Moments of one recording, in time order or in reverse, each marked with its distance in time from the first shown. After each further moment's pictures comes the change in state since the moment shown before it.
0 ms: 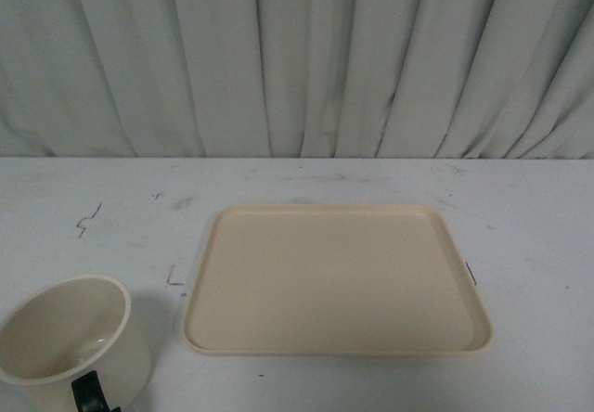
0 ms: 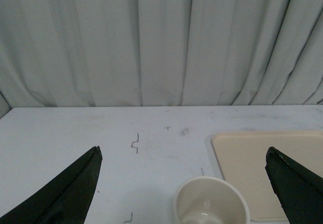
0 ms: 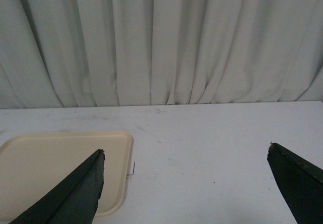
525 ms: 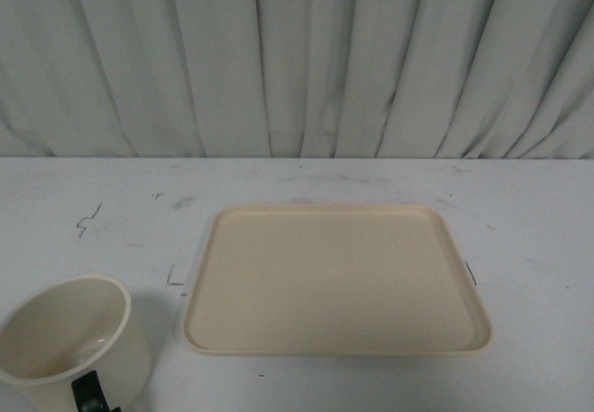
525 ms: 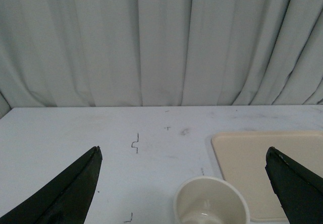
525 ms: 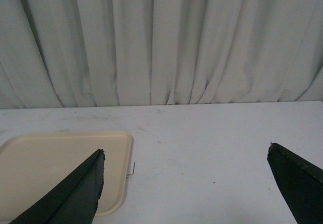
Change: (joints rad) left arm 0.000 0.000 0.000 0.000 0.000 0.000; right arm 0.000 0.000 0.000 0.000 0.000 0.000
